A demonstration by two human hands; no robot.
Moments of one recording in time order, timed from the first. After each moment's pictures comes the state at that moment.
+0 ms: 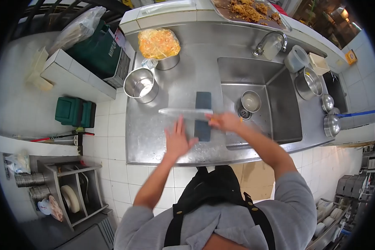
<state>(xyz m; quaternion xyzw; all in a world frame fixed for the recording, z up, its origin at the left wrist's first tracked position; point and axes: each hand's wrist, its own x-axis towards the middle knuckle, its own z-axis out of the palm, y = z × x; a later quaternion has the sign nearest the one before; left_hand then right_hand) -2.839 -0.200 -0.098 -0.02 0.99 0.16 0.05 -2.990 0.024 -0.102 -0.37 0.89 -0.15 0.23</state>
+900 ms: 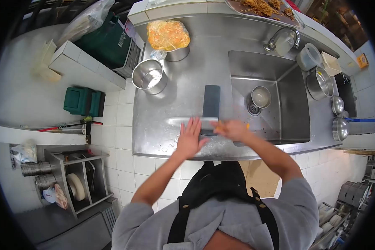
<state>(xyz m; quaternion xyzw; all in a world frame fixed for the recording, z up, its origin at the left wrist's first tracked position) -2.823 -0.186 -0.098 0.08 0.99 0.14 0.00 -2.947 0.032 -0.102 -0.46 0.86 -0.17 0.18</state>
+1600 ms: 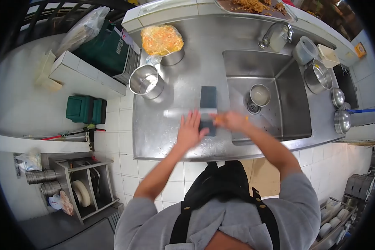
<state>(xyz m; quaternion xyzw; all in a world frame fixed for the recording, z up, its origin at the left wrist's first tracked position) -2.856 -0.186 -0.103 0.09 0.99 0.14 -0.01 -2.976 0.033 -0.115 -0.40 0.85 -0.27 0.23</state>
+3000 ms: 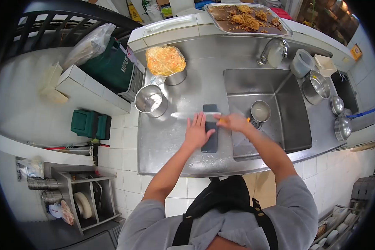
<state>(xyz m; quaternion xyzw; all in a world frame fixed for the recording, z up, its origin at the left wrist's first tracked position) -2.914 -0.182 -0.113 0.08 0.98 0.16 -0.04 -3.035 0.028 -0.111 -0.39 0.87 -0.26 0.16</state>
